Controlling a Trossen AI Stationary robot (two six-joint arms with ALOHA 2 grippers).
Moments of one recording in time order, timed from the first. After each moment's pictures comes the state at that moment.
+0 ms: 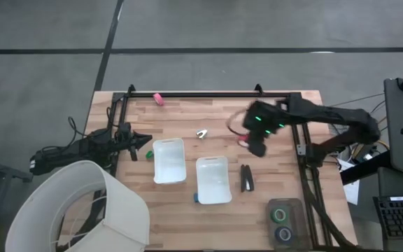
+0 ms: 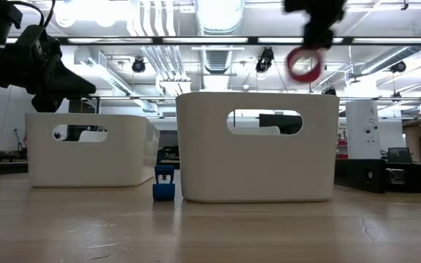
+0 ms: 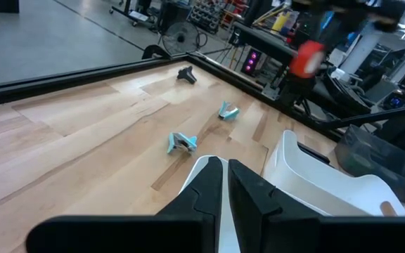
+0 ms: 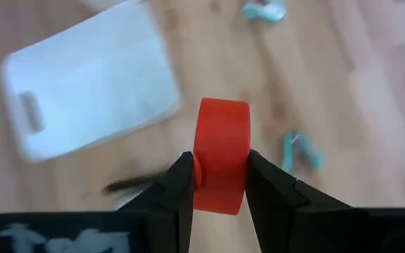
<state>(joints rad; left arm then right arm) 0.17 0.04 0.11 -0.29 -0.16 -0.42 -0.12 1.32 1.34 -1.12 -0.08 0.25</state>
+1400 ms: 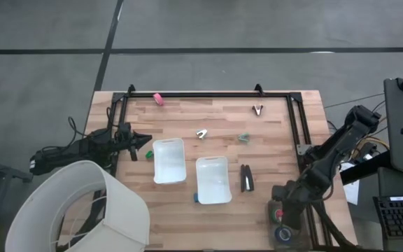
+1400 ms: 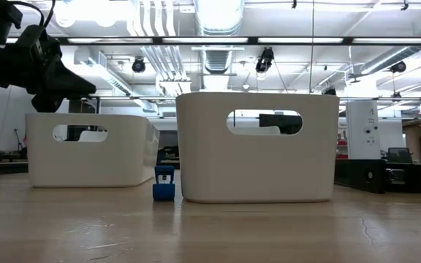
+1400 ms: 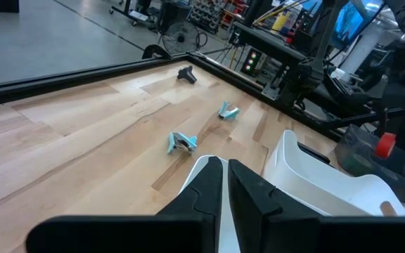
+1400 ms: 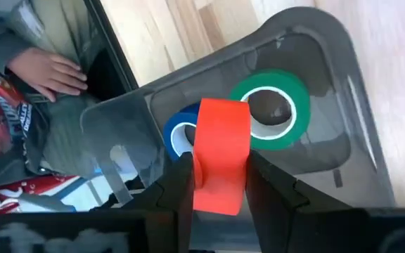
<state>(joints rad) 0.17 0.04 0.11 -0.29 -0.16 -0.42 0.83 1.25 0.86 -0.75 -0.22 1.32</state>
